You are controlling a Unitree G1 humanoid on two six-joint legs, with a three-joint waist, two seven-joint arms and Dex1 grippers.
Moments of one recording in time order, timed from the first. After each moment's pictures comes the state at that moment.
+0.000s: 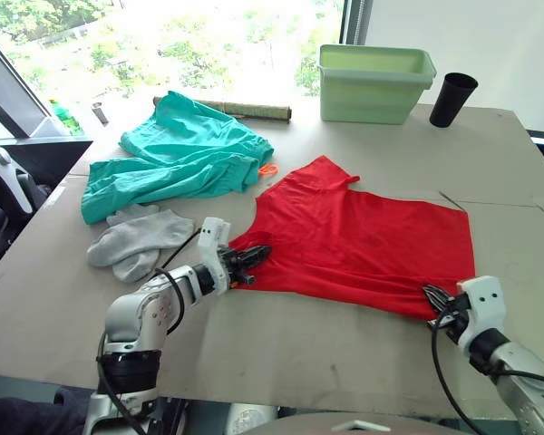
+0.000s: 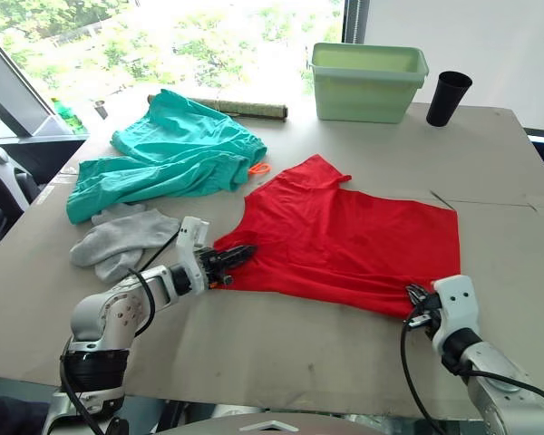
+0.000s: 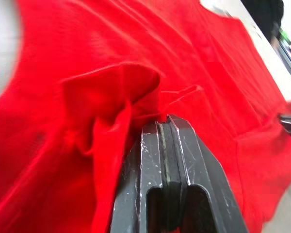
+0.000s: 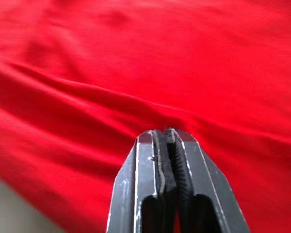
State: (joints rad) left arm -0.16 0.41 0.18 -0.15 -0.64 0.93 -0.60; right arm 0.45 -0.41 -0.17 -0.58 0.32 0.52 0.34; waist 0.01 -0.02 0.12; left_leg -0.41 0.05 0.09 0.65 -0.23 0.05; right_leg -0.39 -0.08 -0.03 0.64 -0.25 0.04
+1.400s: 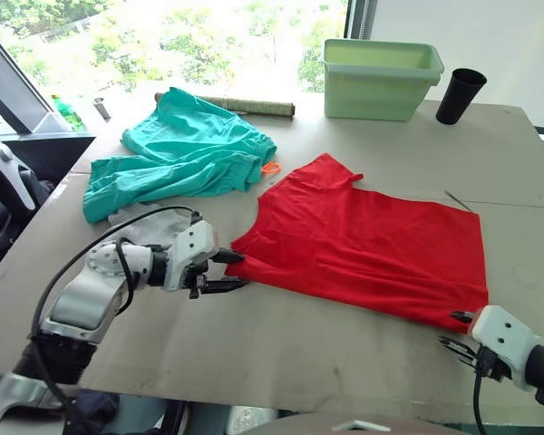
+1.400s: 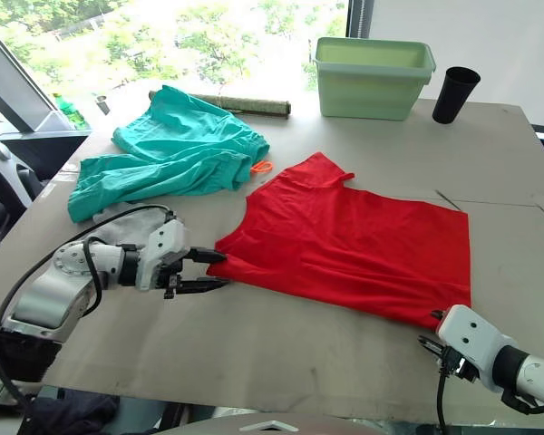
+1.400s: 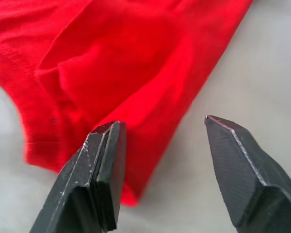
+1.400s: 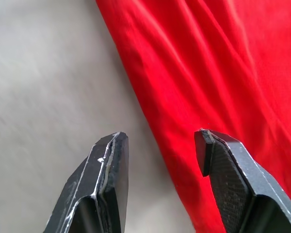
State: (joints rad) left arm -0.24 0.89 -0.12 -0.01 -0.31 0.22 -1.22; right arm 0.67 -0.82 -0.29 -0.63 0.13 0.28 0.78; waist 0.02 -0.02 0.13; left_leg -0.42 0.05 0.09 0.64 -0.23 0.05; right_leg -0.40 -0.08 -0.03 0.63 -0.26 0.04
